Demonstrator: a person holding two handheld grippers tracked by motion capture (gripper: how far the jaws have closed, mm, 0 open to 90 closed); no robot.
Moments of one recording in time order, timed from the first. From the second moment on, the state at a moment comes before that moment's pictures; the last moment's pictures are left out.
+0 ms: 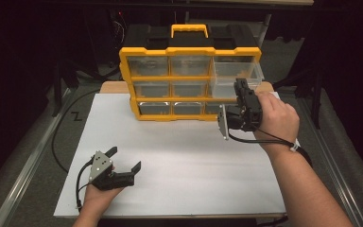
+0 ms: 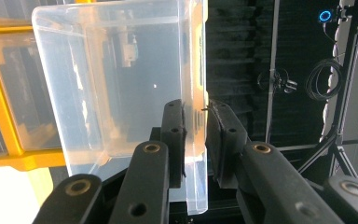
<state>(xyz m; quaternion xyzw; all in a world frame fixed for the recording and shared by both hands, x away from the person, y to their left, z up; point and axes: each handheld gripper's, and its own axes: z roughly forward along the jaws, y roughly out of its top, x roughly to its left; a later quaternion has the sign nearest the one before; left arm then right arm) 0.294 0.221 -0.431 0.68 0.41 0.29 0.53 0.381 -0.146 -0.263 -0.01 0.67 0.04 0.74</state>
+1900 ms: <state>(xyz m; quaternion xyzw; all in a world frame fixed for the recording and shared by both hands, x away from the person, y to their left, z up) 0.295 0.222 -0.432 0.68 0.42 0.30 0.52 0.325 -0.204 -0.422 -0.01 0.78 0.04 0.62</state>
